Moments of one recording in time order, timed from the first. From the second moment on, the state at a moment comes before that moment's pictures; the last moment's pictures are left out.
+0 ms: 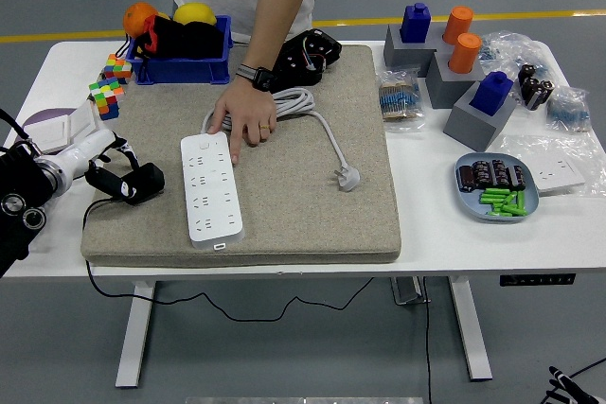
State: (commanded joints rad) left arm -0.44 0.46 -1.07 -1.16 1.67 -0.21 0.34; right arm 0.09 -0.12 1.63 0.21 -1.19 0.16 0.04
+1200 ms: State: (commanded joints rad) left arm -0.46 0.45 -1.05 -1.13 1.59 -0.20 0.34; right arm 0.09 -0.11 1.64 0.21 -1.19 0.15 0.04
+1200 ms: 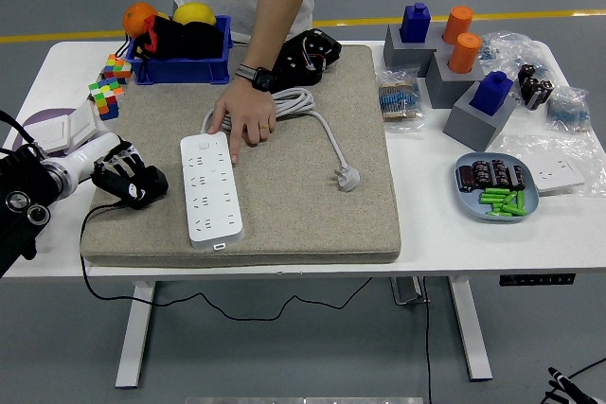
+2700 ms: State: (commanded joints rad) left arm -0.67 0.49 -0.73 -1.24 1.60 -0.18 0.34; right arm 0.09 -0.12 1.65 0.21 -1.19 0.15 0.05
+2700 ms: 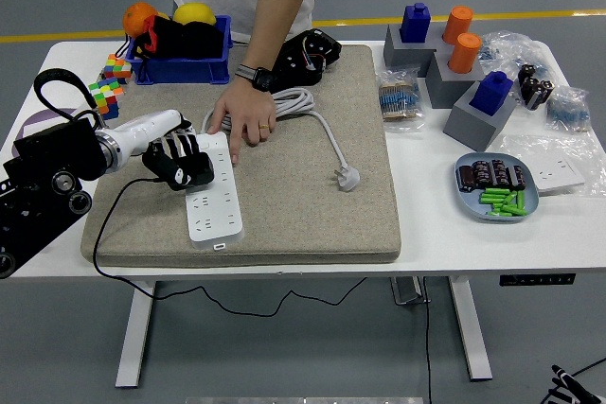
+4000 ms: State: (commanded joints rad) left arm -0.70 0.49 -0.68 -1.21 1.69 -0.19 0.35; right arm 0.09 -0.12 1.63 0.21 -1.19 0.15 0.05
